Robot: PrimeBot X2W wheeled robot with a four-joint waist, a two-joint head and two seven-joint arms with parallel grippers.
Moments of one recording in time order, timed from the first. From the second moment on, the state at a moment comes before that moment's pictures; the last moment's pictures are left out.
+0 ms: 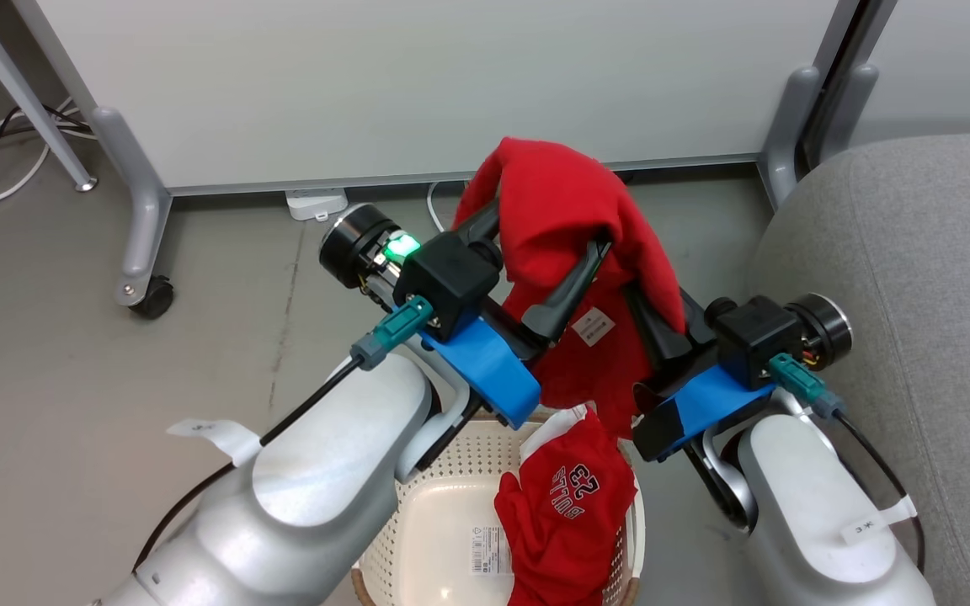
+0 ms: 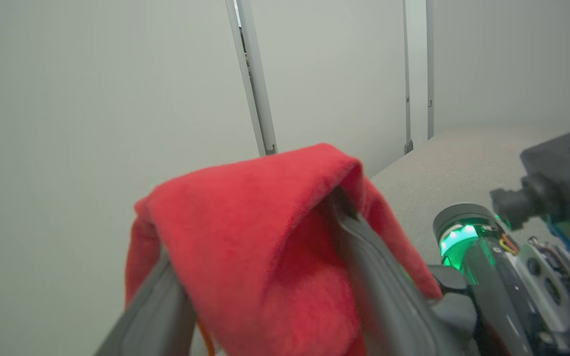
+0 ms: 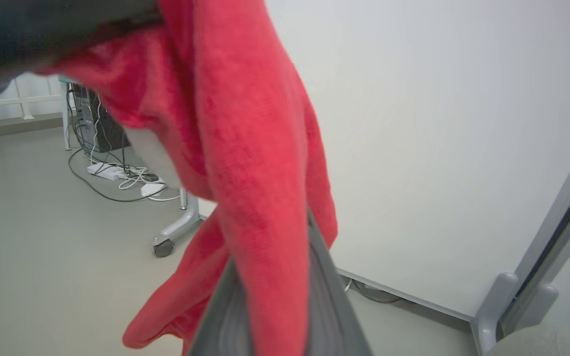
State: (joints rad) left arm -0.78 0.15 -0.86 0.40 -0.49 -0.09 -0.24; right arm -0.50 -0.05 0.29 0.44 0.05 0.13 -0.26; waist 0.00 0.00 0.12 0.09
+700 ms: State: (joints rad) left arm -0.70 0.18 -0.91 0.36 -0.49 -0.07 -0.24; right arm -0.45 -0.05 0.08 0.38 -0.01 0.13 -0.26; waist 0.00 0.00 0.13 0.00
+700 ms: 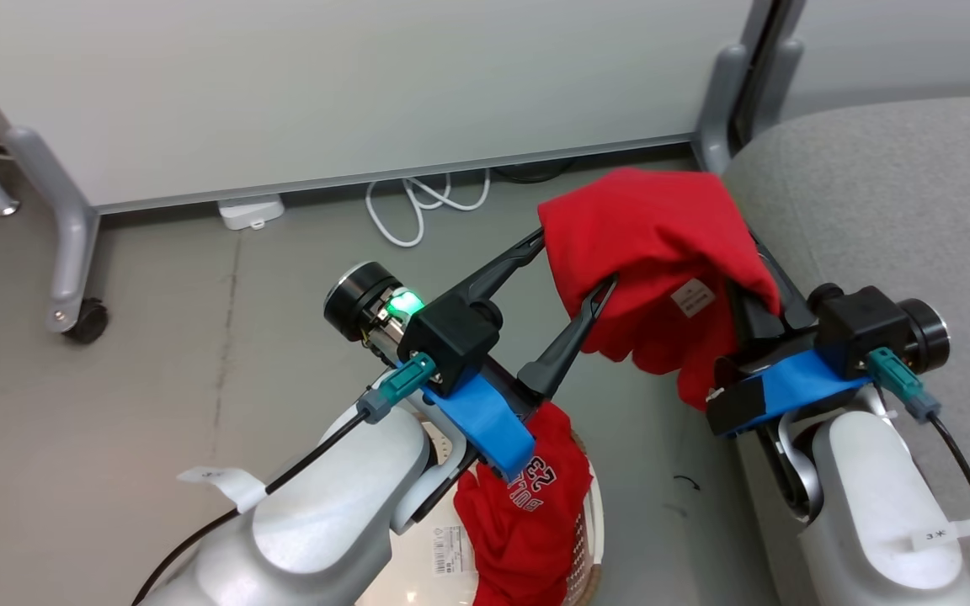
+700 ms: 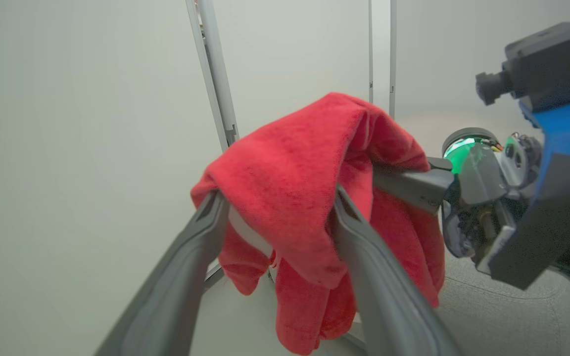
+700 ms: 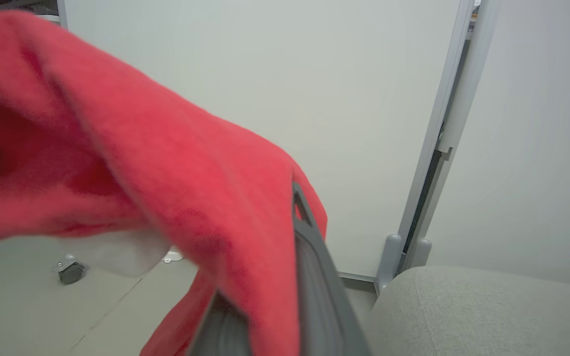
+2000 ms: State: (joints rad) left arm -0.66 0.26 -0.94 0.30 -0.46 -0.03 -0.25; right arm -0.30 -0.05 -0.11 0.16 0.01 0.13 -0.26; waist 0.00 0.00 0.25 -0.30
